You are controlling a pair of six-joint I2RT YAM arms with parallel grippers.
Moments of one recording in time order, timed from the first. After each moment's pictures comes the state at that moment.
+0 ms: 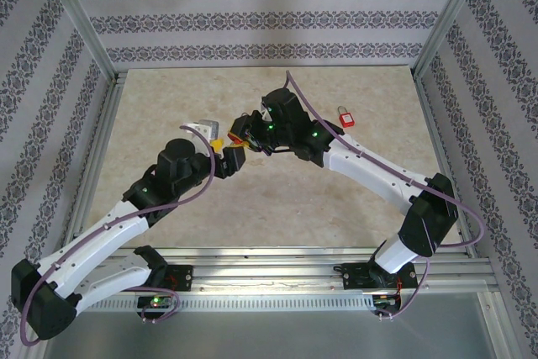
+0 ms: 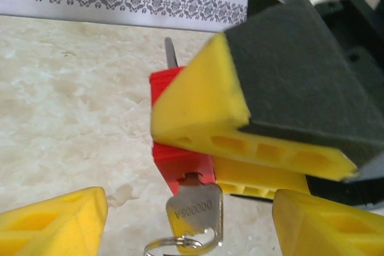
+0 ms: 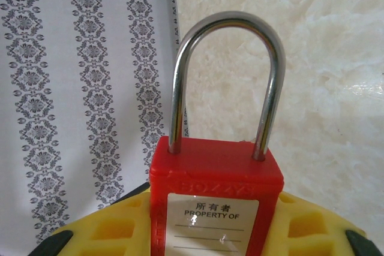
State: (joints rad) left arm -0.62 0.93 0.76 -0.14 -0.01 -0.45; right arm 0.79 1.58 1.41 -0.36 -0.31 1.28
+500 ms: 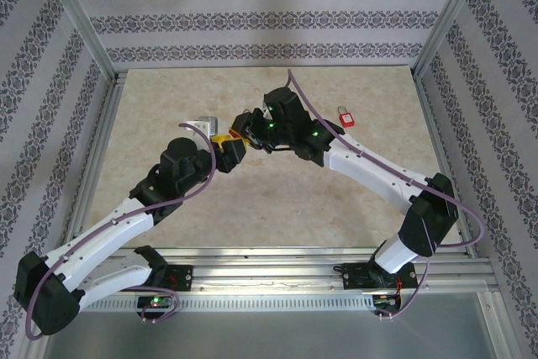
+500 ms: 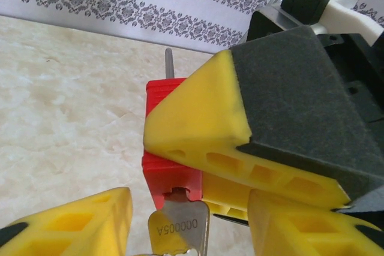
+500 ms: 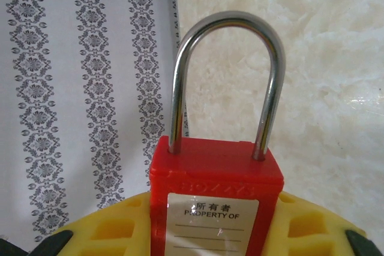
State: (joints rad) left arm -0.62 0.97 0.73 0.02 0.00 -0.54; right arm 0.79 1.58 1.41 -0.34 -0.28 1.28
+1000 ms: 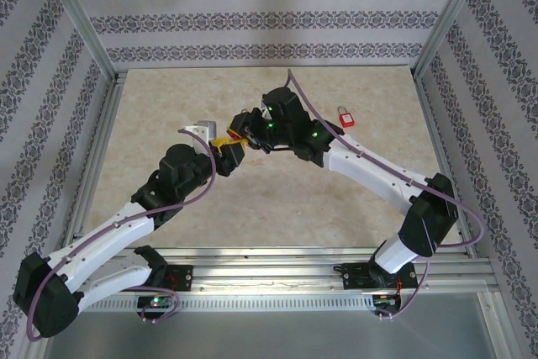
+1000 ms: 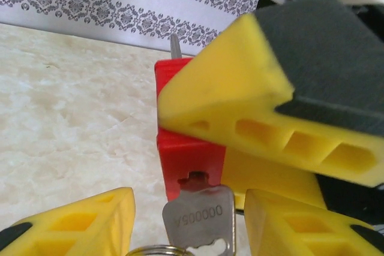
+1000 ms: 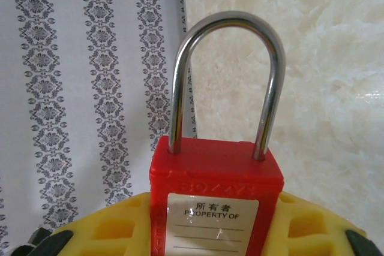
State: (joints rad) left arm -0.61 0.95 0.64 0.11 0.01 -0.51; right arm 0.79 1.58 1.41 -0.32 -0.30 1.30
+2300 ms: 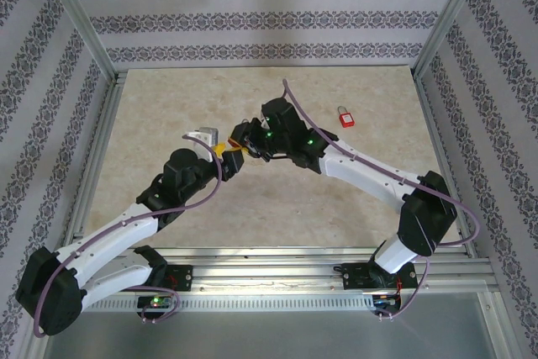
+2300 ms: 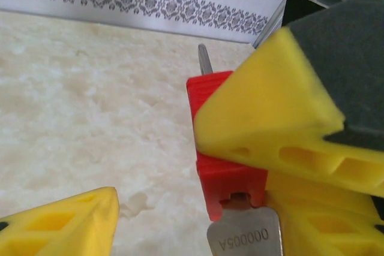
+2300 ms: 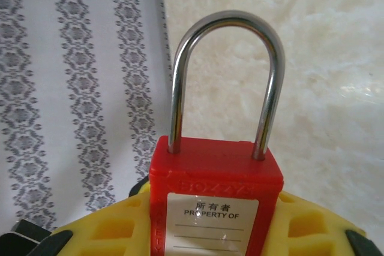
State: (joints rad) left arm -0.59 0.98 0.54 0.18 -0.01 -0.44; right arm 0.81 1.59 1.29 -0.25 -0.29 1.31
